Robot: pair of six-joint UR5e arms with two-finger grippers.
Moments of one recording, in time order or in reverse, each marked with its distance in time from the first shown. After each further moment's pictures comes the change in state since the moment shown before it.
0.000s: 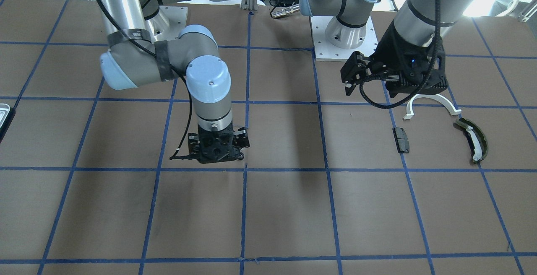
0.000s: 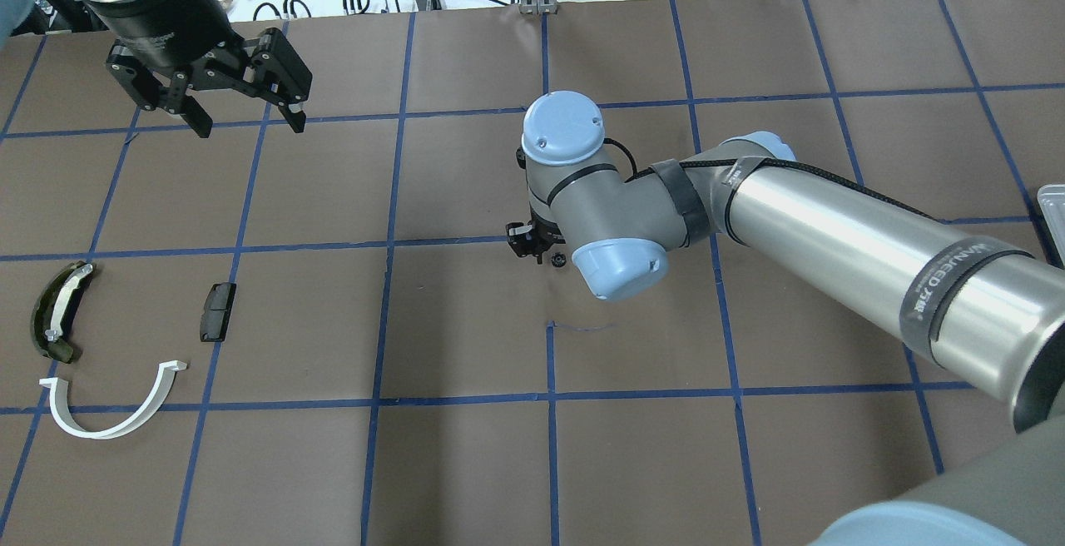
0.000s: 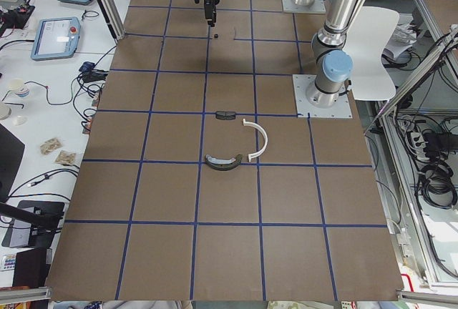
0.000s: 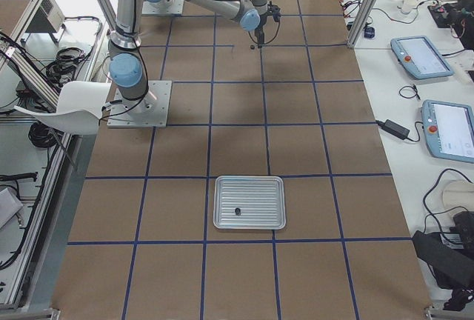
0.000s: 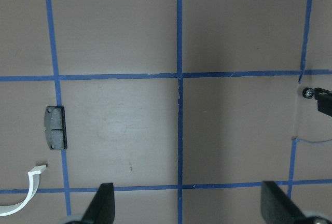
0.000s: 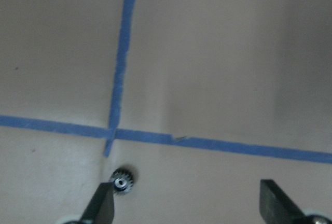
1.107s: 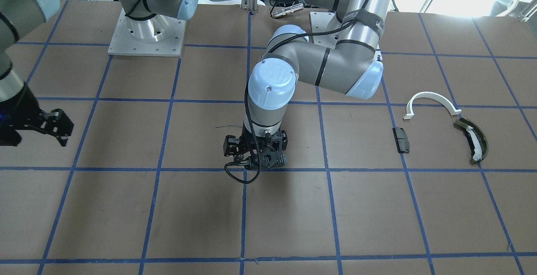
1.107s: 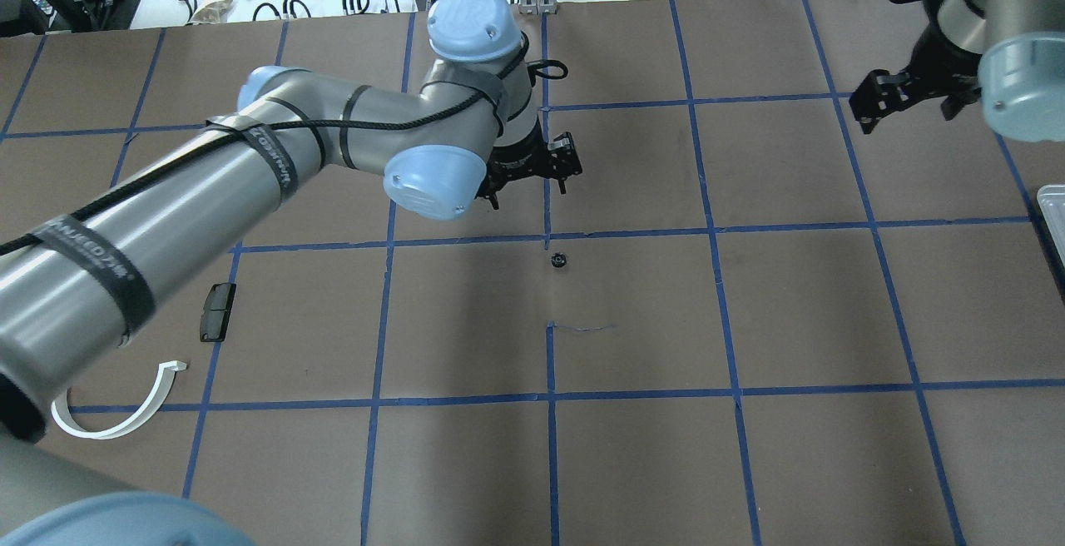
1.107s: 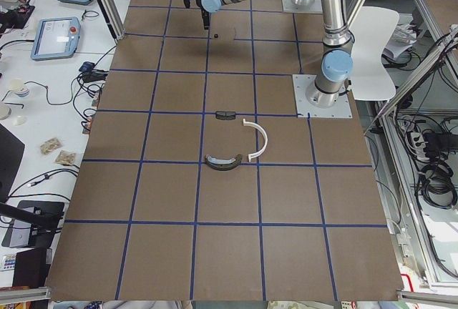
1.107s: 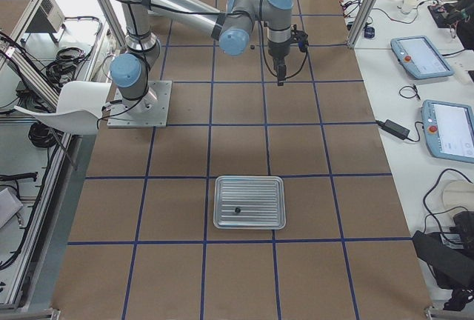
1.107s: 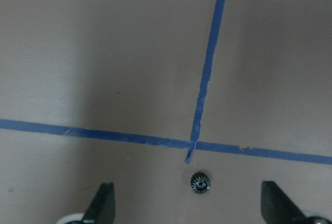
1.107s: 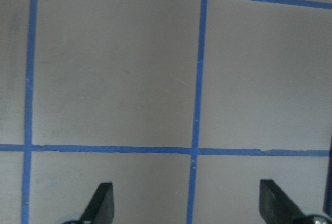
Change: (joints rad) left arm -0.369 -0.388 -0.146 0.616 -0.021 -0.529; right arm -0.602 -0.232 -0.018 0.175 -0.066 -0.559
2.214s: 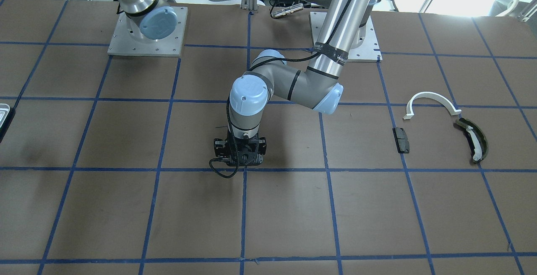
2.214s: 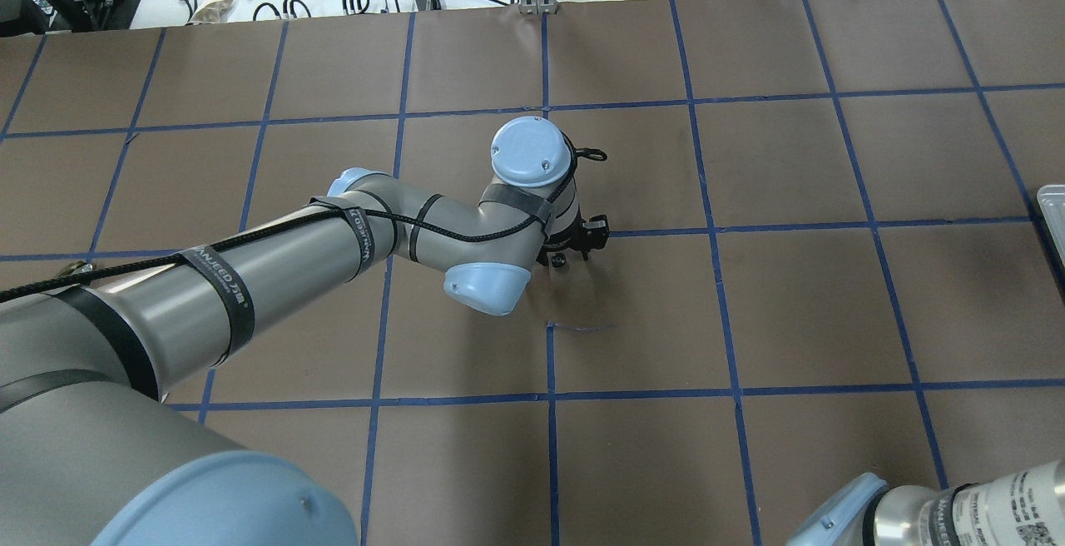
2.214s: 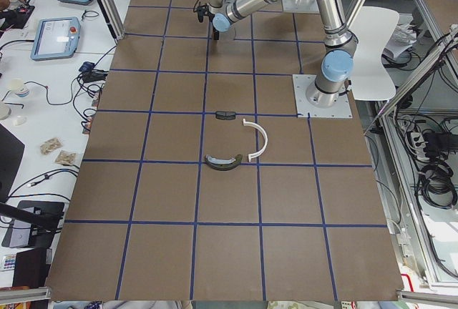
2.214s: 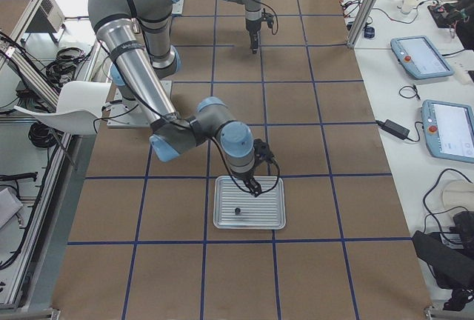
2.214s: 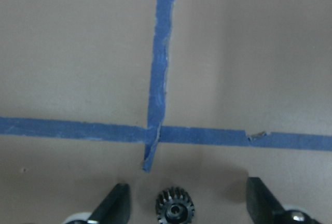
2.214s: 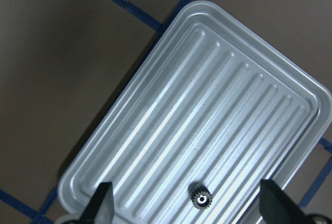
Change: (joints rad) left arm -0.073 -0.082 -0.157 0.291 0.006 -0.019; right arm -0.693 0.258 -0.029 -0.134 0.210 -1.268
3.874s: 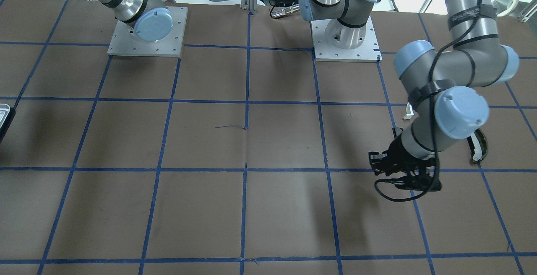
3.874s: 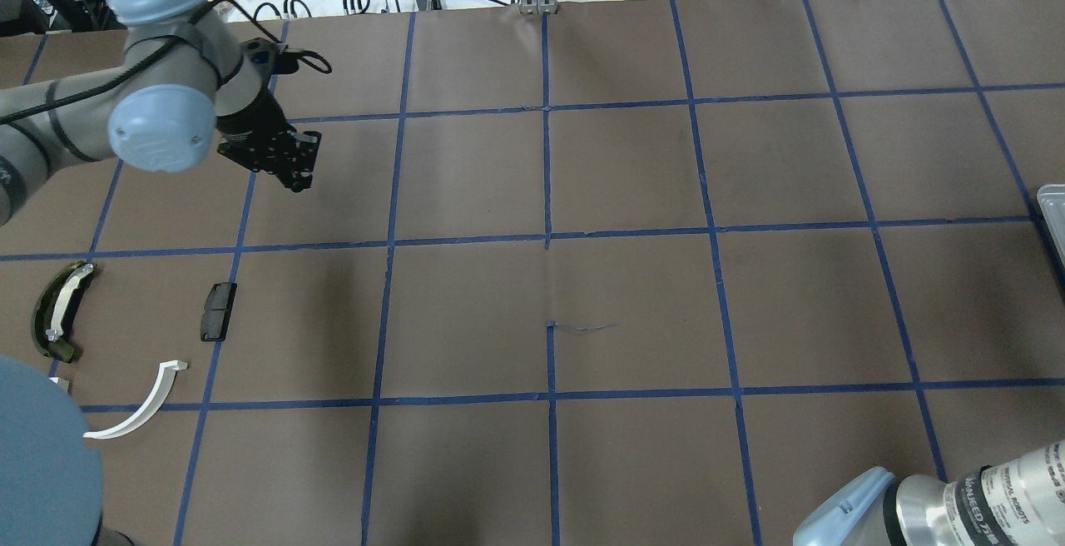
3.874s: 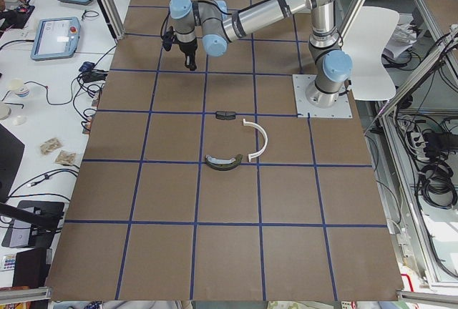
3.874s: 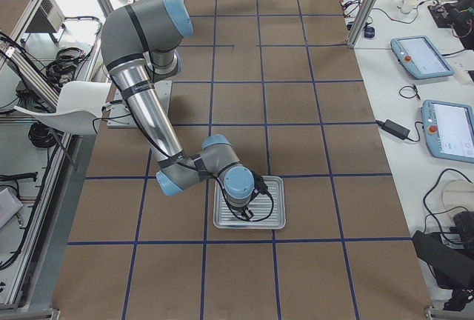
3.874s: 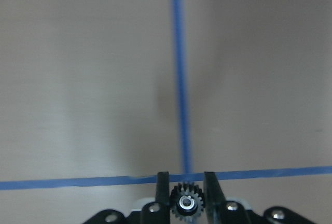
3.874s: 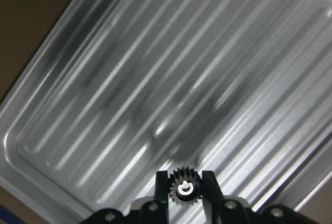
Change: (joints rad) left arm 0.661 0.209 0.079 -0.440 0.080 0.834; right arm -0.022 0.128 -0.071 0.042 -0.087 -0.004
